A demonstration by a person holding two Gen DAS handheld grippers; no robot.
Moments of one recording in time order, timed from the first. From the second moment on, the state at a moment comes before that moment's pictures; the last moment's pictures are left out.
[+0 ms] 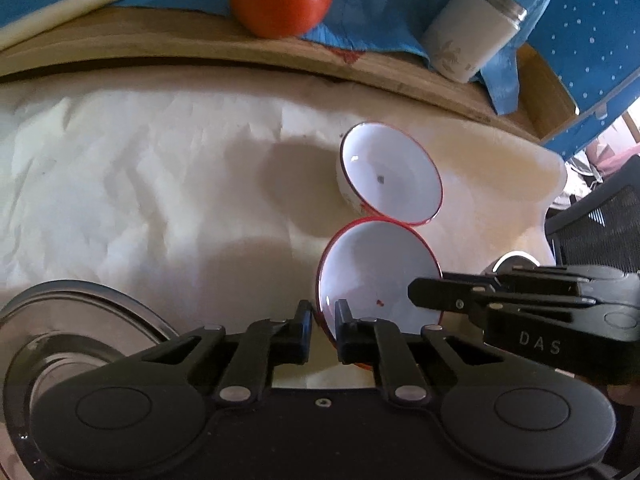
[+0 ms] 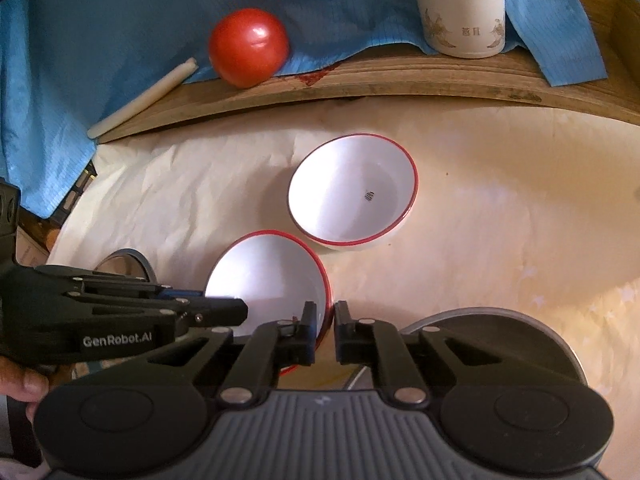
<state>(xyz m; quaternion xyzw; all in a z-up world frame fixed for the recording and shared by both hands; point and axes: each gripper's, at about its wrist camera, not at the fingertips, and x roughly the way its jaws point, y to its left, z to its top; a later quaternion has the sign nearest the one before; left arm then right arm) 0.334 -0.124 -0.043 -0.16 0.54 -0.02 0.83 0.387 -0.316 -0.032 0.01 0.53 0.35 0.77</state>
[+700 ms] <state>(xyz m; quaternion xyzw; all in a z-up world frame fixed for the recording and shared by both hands) 0.358 -0.188 -0.004 -0.14 0.50 -0.09 0.85 0.386 -0.400 0.004 0.10 0.48 0.29 0.82</state>
